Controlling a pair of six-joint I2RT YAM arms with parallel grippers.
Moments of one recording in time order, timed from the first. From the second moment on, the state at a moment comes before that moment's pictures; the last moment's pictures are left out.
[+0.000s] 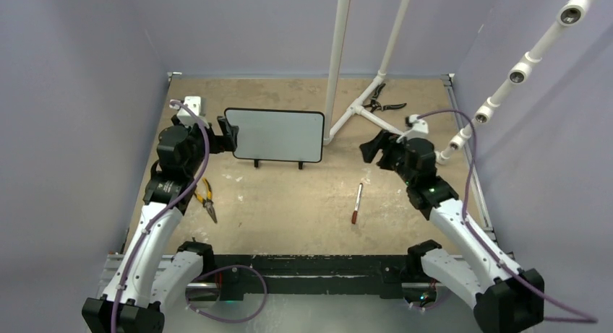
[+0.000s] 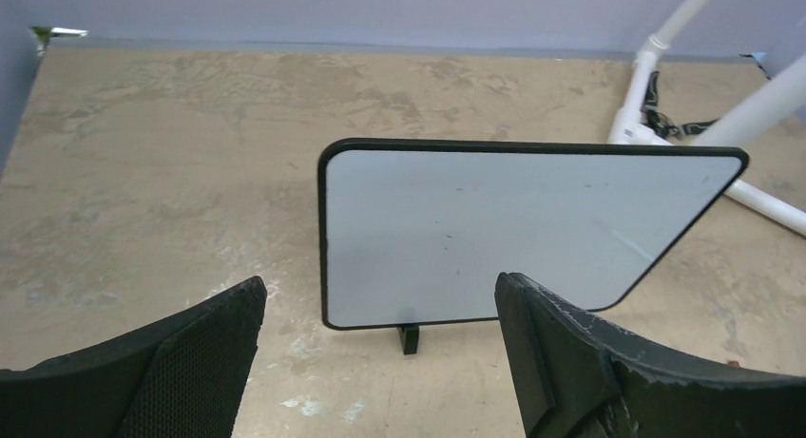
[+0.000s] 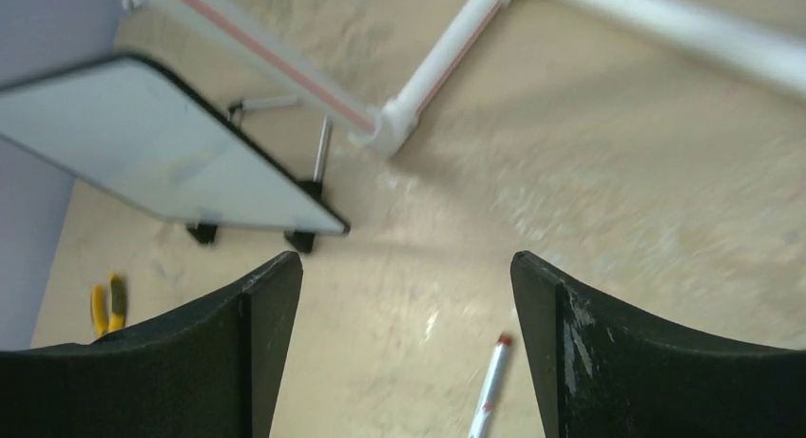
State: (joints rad) left arm -0.15 0.83 0.82 -0.18 0.01 -0.17; right arm 0.27 0.86 0.63 -0.05 0.02 0.52
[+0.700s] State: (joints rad) left arm -0.26 0.77 0.73 -0.18 0.13 -0.24; right arm 0.64 1.31 0.63 -0.27 0.30 0.82
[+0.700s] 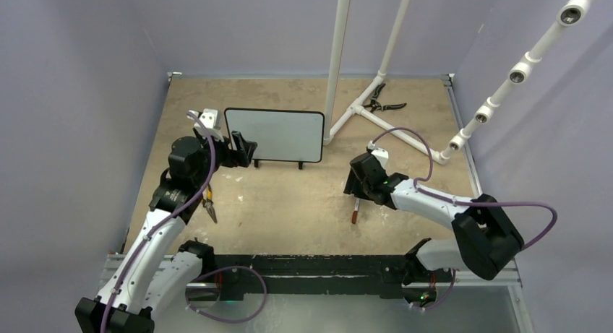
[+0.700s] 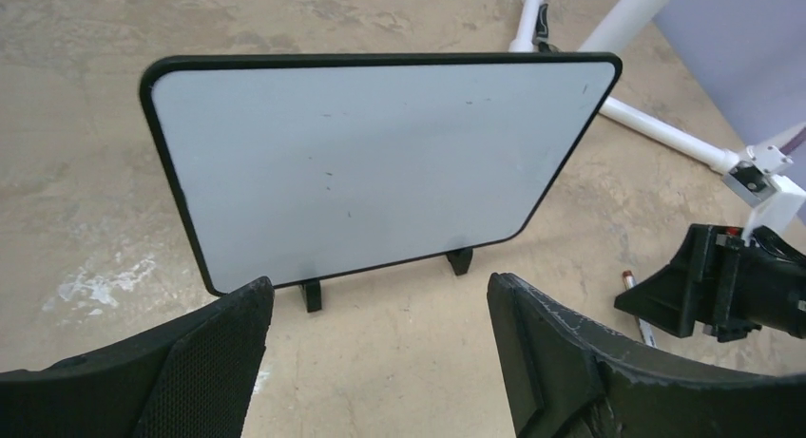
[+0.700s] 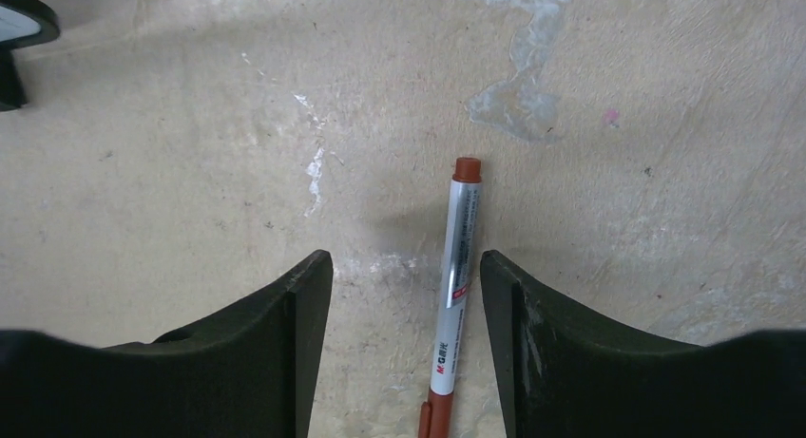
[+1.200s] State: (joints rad) left arm -0.44 0.81 0.68 -0.16 0.10 -0.33; right arm 0.66 1.40 0.63 -0.22 0.35 0.88
